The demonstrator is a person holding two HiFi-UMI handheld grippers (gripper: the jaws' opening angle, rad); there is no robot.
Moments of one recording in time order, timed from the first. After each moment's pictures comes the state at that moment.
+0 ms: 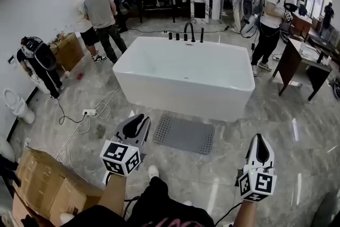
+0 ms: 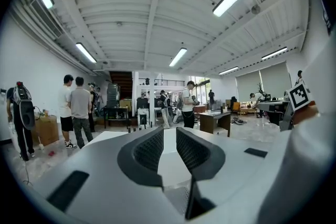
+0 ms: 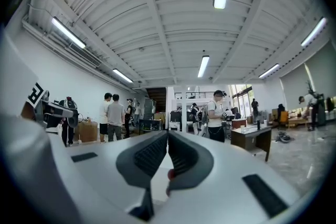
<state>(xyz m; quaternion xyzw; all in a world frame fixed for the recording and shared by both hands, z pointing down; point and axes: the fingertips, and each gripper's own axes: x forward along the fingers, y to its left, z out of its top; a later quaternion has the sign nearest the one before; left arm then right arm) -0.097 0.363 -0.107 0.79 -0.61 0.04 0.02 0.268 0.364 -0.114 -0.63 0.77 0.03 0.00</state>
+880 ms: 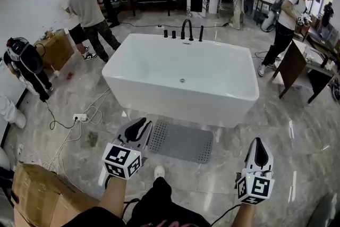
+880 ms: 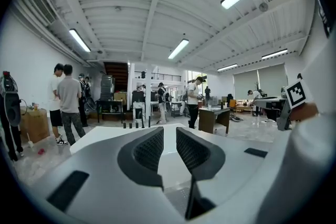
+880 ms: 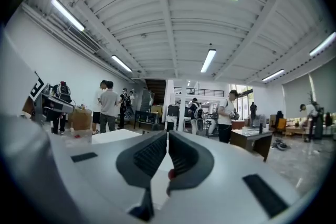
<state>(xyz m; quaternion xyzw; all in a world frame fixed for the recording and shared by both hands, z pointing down) -0.142 0.194 -0.062 0.81 -0.58 0.06 0.05 0.214 0.207 -0.088 -0.65 0.76 0.04 -0.05</state>
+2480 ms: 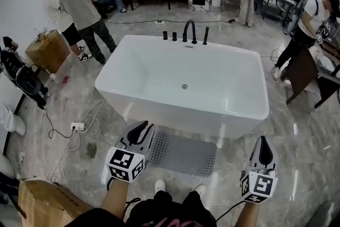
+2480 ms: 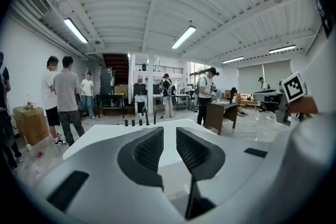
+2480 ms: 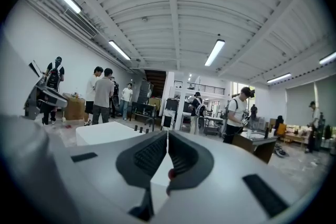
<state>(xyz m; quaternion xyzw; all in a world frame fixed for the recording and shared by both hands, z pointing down) -0.180 -0.015 -0.041 0.80 -0.58 0.09 0.07 0.183 -0.016 -0.083 -0.65 0.75 0.04 -0.11</state>
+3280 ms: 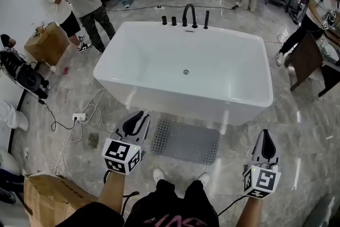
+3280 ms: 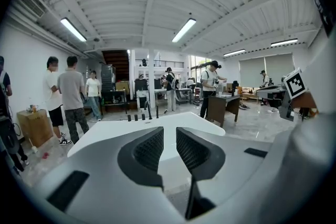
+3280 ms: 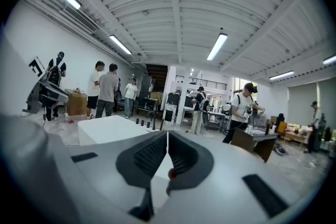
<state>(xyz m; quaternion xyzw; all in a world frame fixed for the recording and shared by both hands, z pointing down) -0.184 -0.023 -0.022 0.79 -0.59 0.13 0.08 0.195 -0.024 -0.053 -0.65 0.75 0.02 -0.13</state>
